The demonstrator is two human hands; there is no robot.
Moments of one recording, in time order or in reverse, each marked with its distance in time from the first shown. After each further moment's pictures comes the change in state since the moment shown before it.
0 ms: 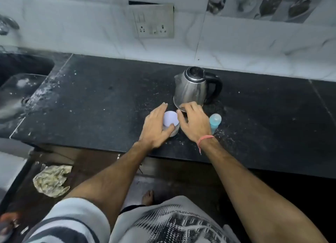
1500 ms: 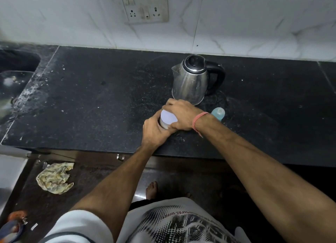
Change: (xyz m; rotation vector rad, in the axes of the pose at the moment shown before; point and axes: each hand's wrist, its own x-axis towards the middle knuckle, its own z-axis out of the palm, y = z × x) left_hand 0.012 -0.032 0.037 -0.248 0.077 -0.209; right_hand 0.058 -0.023 0.000 -0.219 -0.657 -0.281
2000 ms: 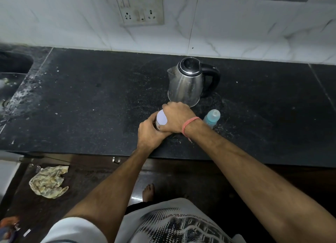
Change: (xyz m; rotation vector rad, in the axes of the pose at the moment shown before) left_hand 0.001 -0.006 0.001 -0.067 -0.026 -0.036; right_hand 0.005 -0.016 0.002 -0.072 0.095 0.194
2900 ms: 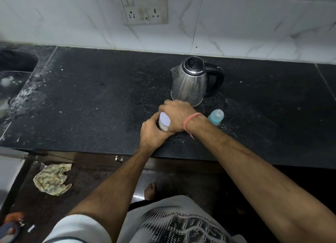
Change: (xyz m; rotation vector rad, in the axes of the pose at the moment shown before) left_hand 0.001 -0.002 -0.001 0.001 -0.007 -0.016; right_hand 0.006 -0.002 -0.009 -0.008 -0.077 -0.126
